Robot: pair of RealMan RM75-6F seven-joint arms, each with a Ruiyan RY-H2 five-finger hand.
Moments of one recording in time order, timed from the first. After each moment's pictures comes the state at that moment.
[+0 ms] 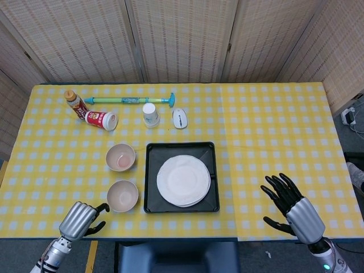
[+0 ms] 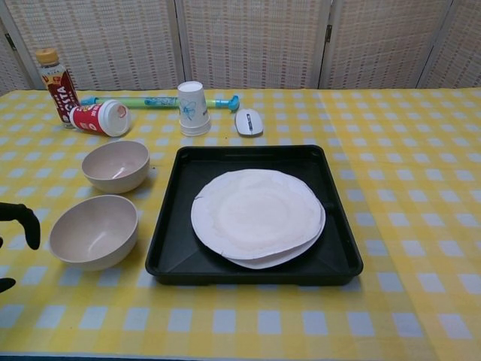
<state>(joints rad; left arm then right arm) -0.22 -1.40 0.07 -1.47 1.79 1.33 0.12 0.20 -1.36 -0.13 -1.26 -1.91 1.85 0.18</state>
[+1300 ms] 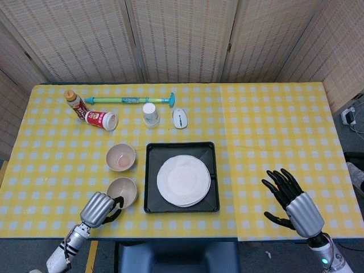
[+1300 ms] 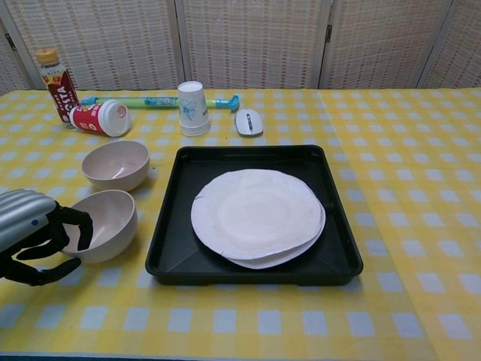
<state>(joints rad) -0.34 -1.58 0.06 -1.27 1.72 1.27 0.02 0.19 -1.37 -0.08 -1.25 -1.90 1.78 0.21</state>
